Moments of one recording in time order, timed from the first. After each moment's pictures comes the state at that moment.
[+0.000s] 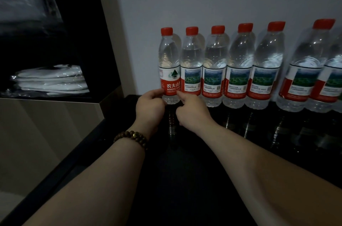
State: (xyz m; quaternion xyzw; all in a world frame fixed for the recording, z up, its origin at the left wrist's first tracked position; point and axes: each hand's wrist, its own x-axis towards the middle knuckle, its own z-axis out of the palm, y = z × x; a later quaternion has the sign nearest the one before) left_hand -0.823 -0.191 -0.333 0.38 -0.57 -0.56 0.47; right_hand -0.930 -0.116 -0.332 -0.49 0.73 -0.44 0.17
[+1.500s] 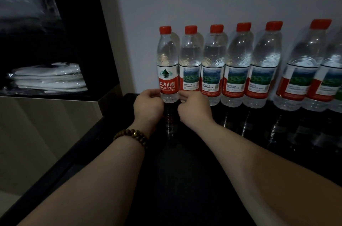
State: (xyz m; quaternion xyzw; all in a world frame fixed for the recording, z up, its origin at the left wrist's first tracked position) left_hand -0.821 -0.191 -0.336 0.45 -0.59 -0.50 0.46; right_hand -0.929 -0.115 -0.334 -0.44 0.73 -0.51 0.12
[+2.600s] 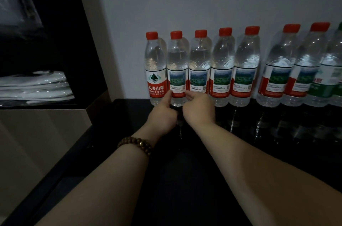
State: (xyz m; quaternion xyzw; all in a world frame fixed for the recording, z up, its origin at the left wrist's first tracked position) left_hand -0.846 -0.159 -0.333 0.32 -0.75 -0.51 0.28; right_hand -0.953 -0.102 -0.336 -0.34 0.76 -0.55 0.08
